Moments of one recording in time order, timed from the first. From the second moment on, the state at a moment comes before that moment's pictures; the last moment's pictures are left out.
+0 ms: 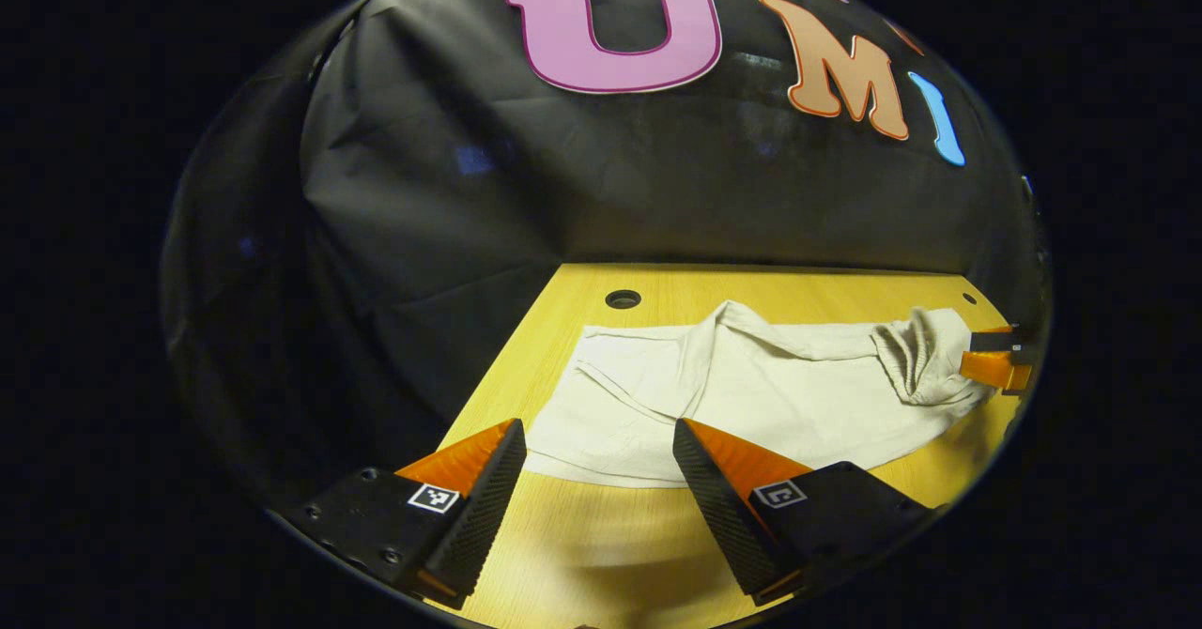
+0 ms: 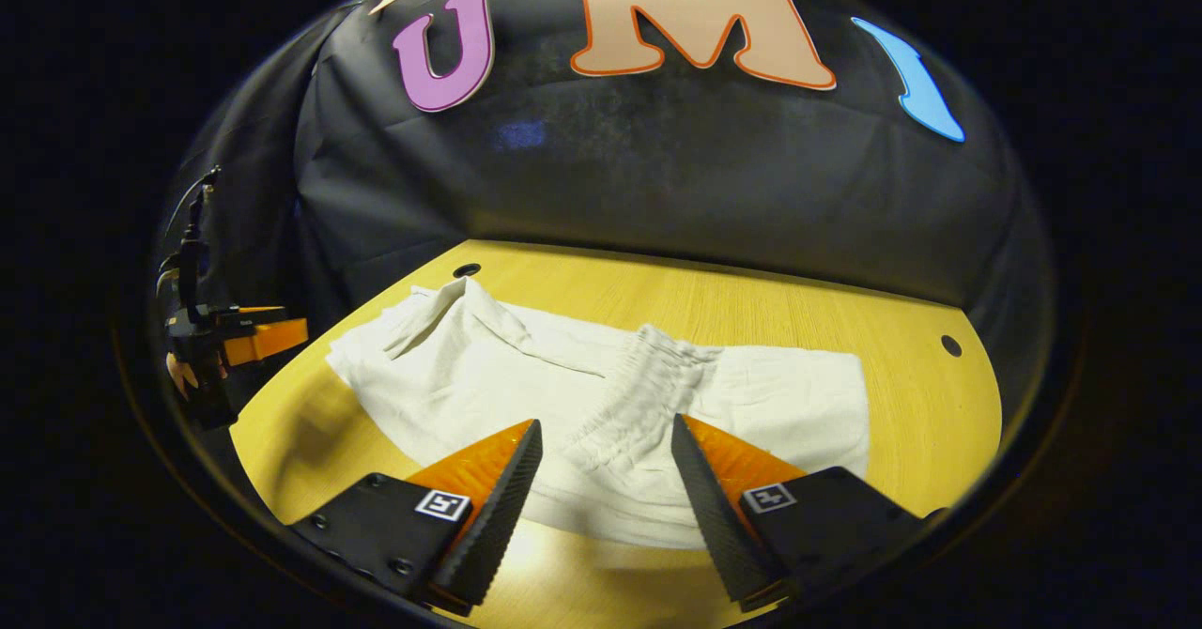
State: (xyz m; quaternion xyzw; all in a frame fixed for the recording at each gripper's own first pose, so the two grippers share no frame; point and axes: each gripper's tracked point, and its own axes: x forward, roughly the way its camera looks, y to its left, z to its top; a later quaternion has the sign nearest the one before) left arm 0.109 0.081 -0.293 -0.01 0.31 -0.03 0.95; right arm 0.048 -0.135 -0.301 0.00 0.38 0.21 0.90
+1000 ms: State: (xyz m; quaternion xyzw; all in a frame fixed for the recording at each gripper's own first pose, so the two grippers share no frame) left arm 0.144 0.096 -0.393 -0.04 0.38 -0.03 0.92; right arm 0.029 -0.151 -0.299 -0.03 0.39 0.17 0.91
